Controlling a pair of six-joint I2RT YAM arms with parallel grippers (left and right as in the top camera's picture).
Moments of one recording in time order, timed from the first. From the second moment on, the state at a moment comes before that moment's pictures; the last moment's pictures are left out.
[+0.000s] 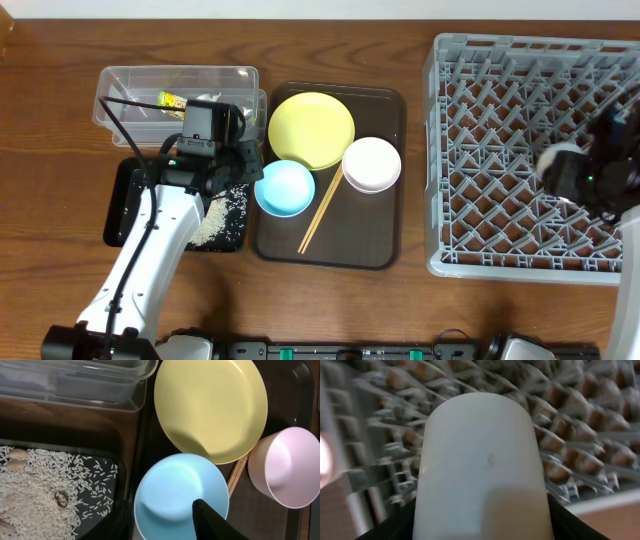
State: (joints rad) left arm -0.15 1.40 1.03 -0.67 0.15 -0.33; right arm -0.36 1.34 1.31 -1.17 -0.05 0.01
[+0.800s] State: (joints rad) left arm -0.15 1.40 1.03 -0.68 0.15 -0.33; right arm -0.44 1.68 1.31 -1.04 -0.12 0.05
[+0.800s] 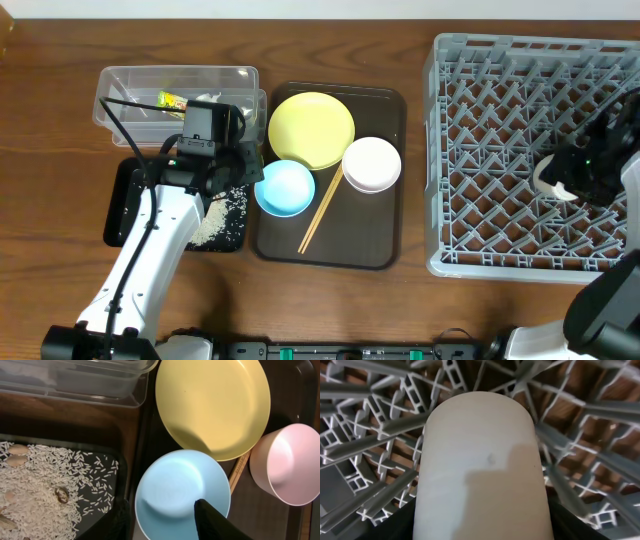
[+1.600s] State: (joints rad) left arm -0.15 1.40 1.03 -0.68 0.15 -0.33; right arm -0.40 1.59 1.31 -0.90 -0.34 0.03
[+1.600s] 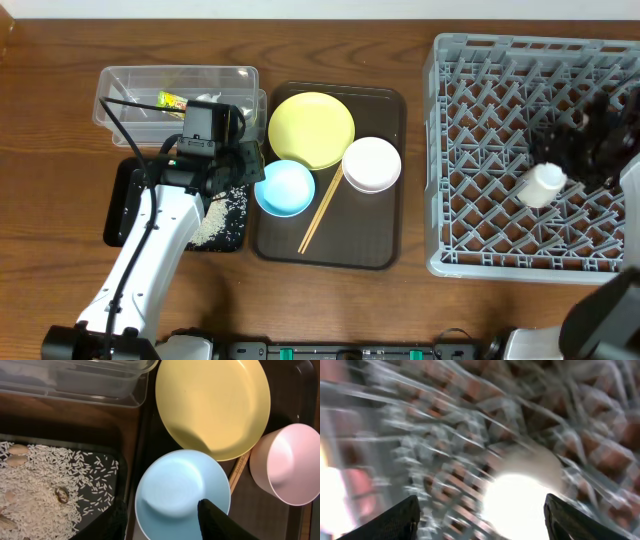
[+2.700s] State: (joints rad) left arm -0.15 1.40 1.03 -0.81 -0.09 -0.46; right arm 0.29 1.91 1.31 -0.61 -0.22 -0.15
